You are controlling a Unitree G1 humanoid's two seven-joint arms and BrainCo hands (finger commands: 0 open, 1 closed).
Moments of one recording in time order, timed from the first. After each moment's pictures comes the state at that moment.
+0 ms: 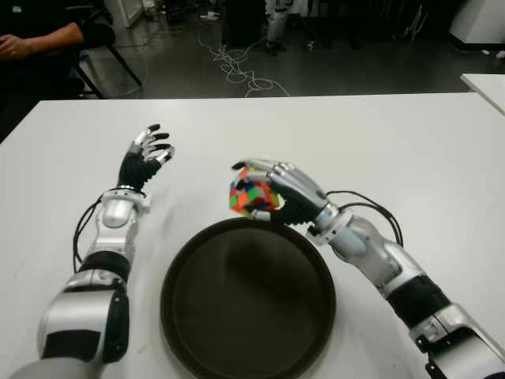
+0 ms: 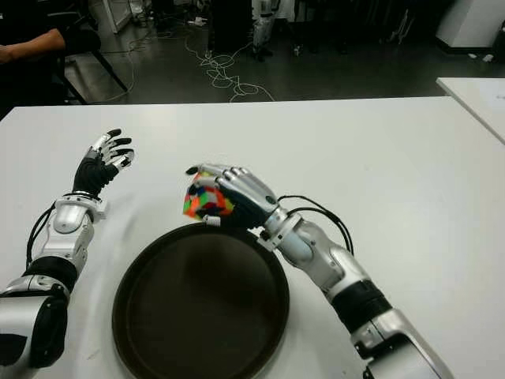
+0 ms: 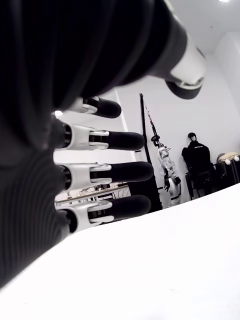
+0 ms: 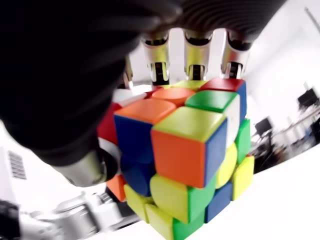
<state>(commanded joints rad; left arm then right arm) -0.68 0.23 0.13 1.18 0.01 -0.55 -0.09 -0.41 -0.25 0.45 0.31 -0.55 -0.61 -0.05</state>
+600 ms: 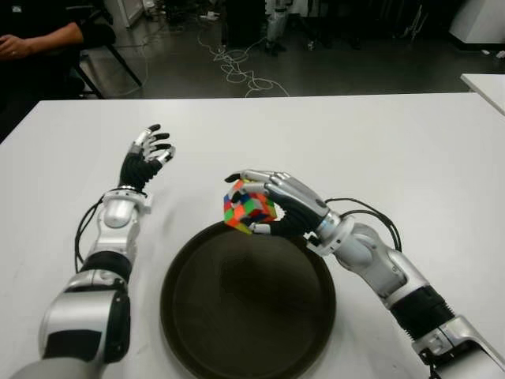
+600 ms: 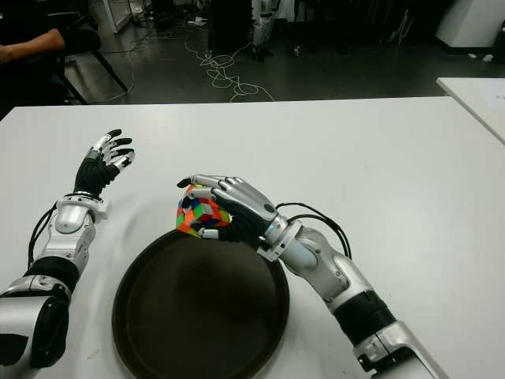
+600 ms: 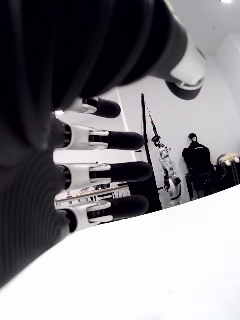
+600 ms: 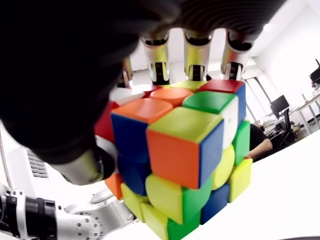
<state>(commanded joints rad) -0.68 0.22 0.13 1.18 0.02 -0.56 -0.07 -0.36 -0.25 0.42 0.24 -0.48 -0.65 0.03</state>
